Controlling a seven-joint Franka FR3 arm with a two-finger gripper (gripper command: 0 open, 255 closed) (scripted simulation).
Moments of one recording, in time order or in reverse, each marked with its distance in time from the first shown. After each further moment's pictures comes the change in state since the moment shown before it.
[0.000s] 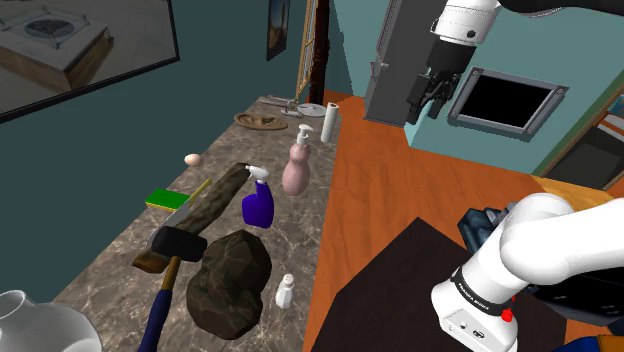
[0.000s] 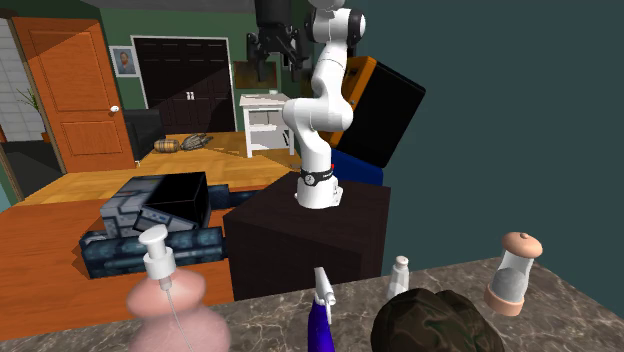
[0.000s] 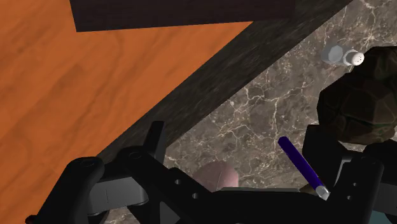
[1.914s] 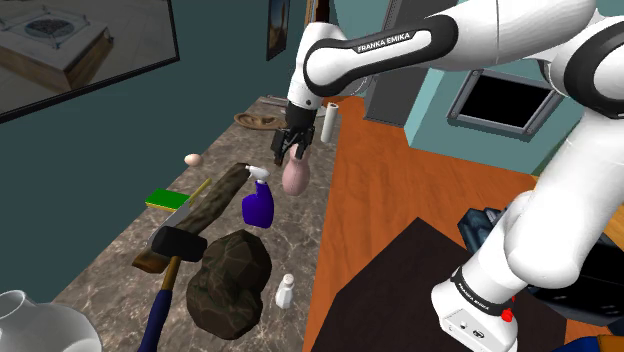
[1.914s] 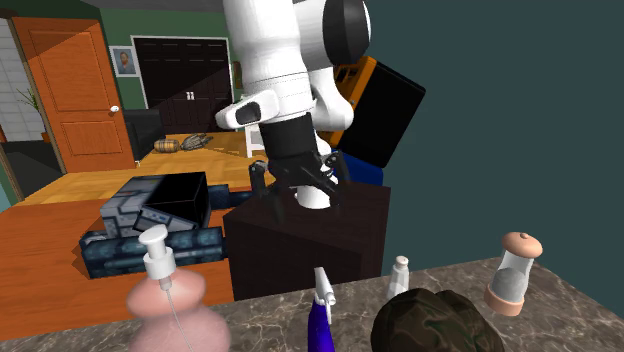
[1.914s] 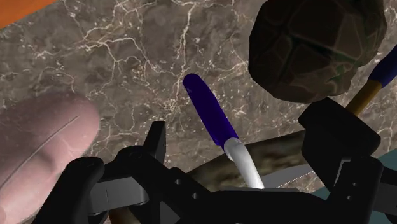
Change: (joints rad) arm 0.135 0.838 0.109 0.270 0.165 0.604 -0.129
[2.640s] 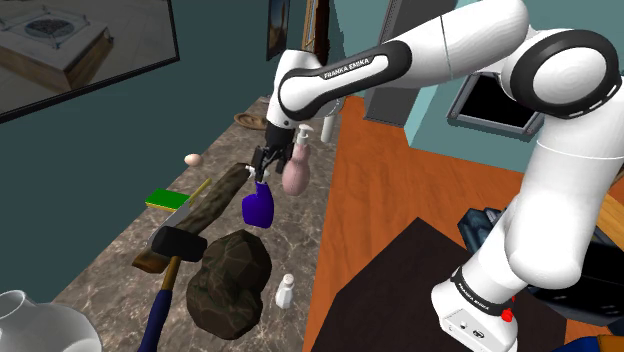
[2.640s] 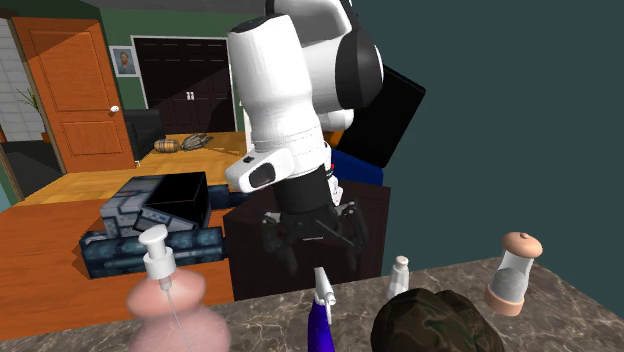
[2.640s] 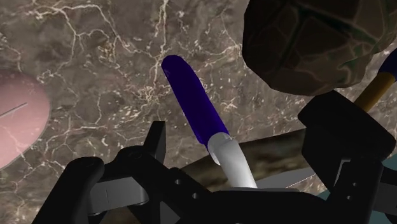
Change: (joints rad) arm 0.027 0.191 0.021 0.092 0.007 0.106 -0.025
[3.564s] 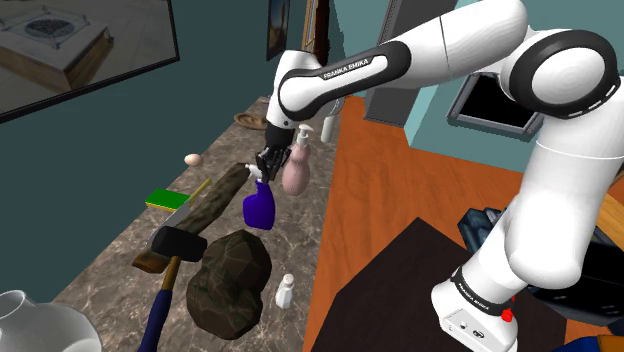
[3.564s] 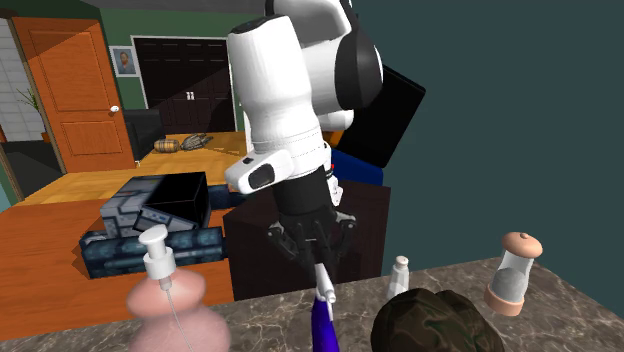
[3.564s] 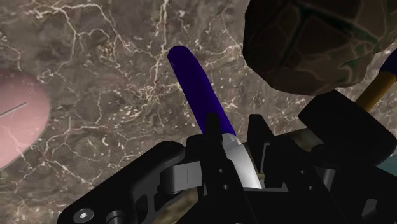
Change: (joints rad) arm 0.000 0.003 0.000 0.002 0.000 0.001 -0.001
